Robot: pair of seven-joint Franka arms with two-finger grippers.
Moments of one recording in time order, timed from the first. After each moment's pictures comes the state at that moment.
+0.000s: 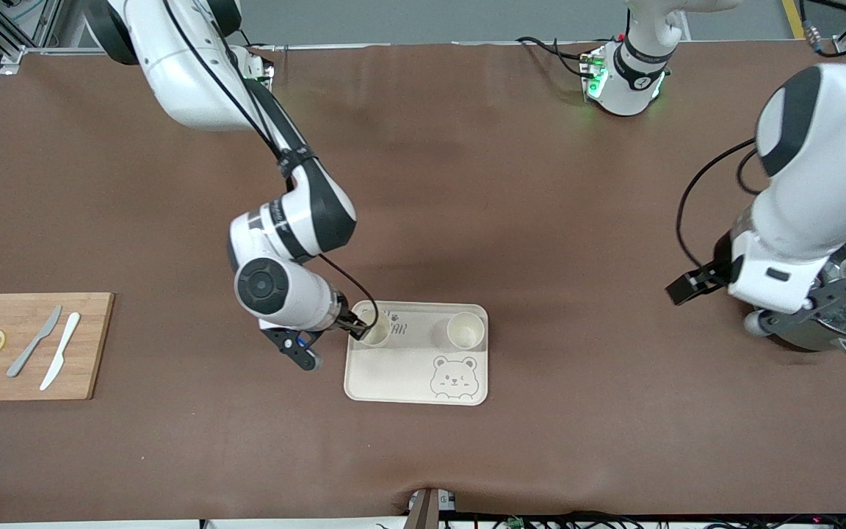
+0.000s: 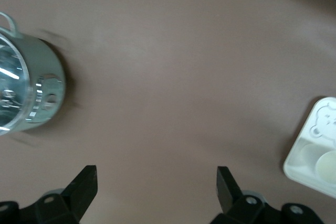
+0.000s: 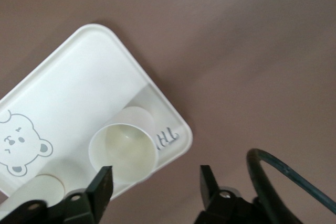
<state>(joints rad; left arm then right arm) -0.05 0.30 -0.17 -1.35 0.15 1.65 -0.55 0.50 0.78 -0.10 -1.11 0.26 1.79 1.05</state>
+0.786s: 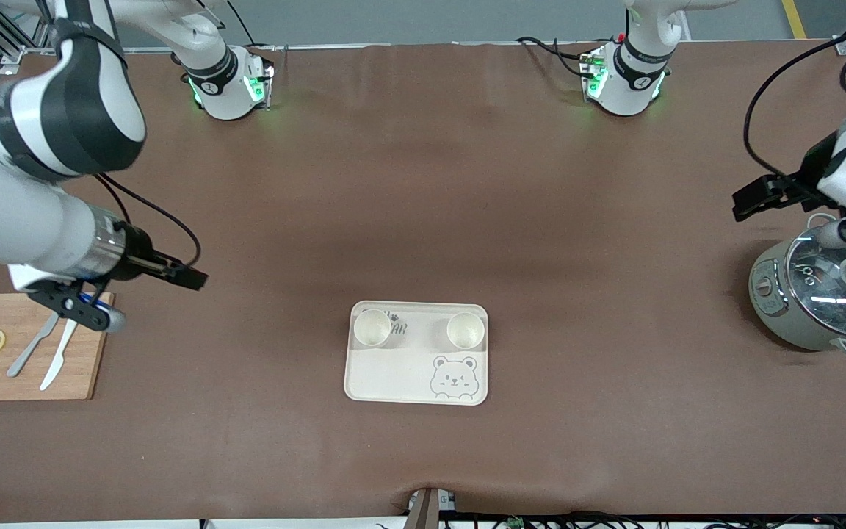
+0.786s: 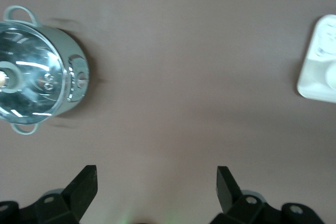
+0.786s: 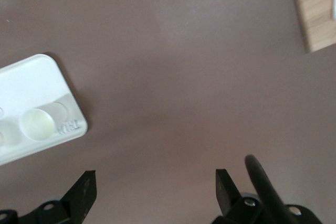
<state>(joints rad) 0.09 0.12 -0.17 -1.40 0.00 1.44 -0.19 0.25 0.31 -0.10 -1.35 0.10 1.54 0.48</state>
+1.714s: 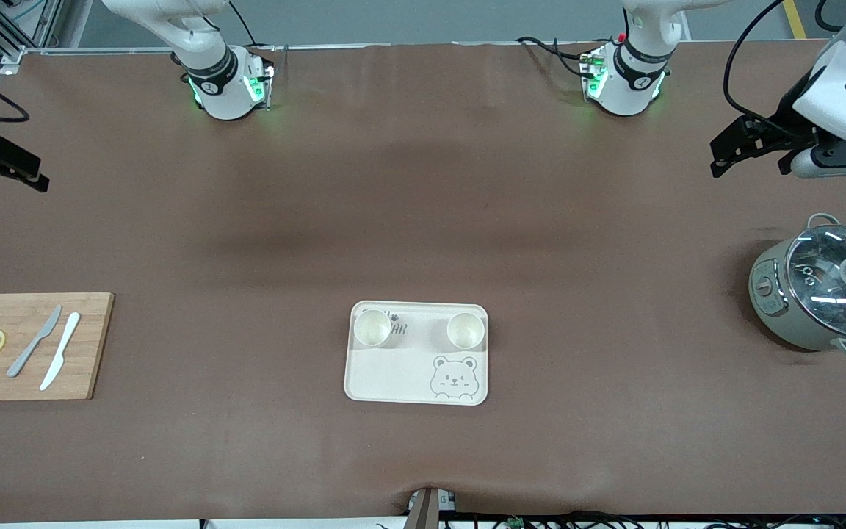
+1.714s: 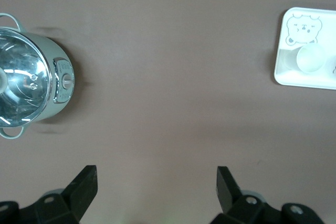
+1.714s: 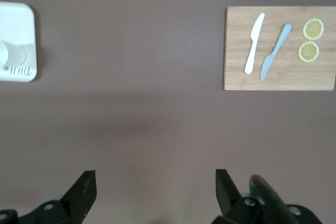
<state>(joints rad) 0.13 -0.08 -0.27 -1.61 -0.02 1.56 -0.19 0.03 -0.02 -0.09 -1.52 0.00 1.46 -0.12</state>
